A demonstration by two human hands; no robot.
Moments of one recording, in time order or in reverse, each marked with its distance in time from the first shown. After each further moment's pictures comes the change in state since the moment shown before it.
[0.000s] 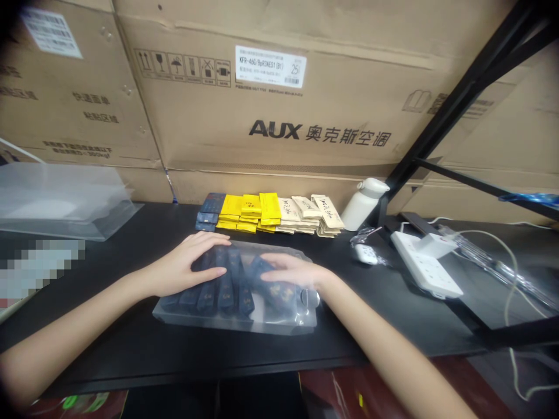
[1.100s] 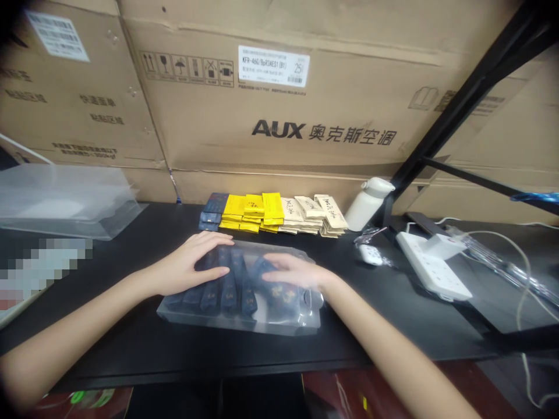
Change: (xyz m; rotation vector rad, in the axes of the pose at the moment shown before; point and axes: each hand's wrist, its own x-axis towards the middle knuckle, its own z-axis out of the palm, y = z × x) left_hand 0.001 0.000 0.000 0.010 -0.005 0.007; right_hand 0.003 0.014 0.000 0.017 0.045 0.065
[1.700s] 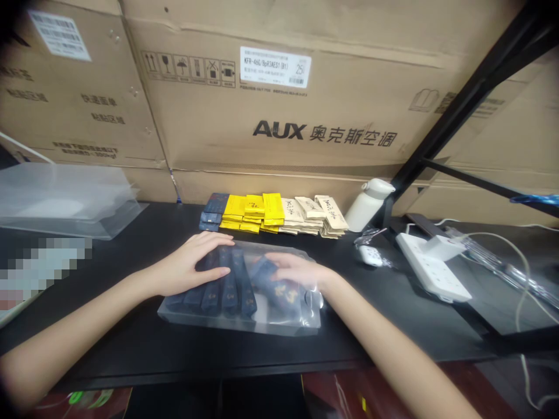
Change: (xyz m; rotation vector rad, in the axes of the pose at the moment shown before) left_hand 0.000 -0.001 0.002 0.010 0.003 0.004; right_hand 0.003 -0.010 -0.002 0.139 -0.115 -0.145
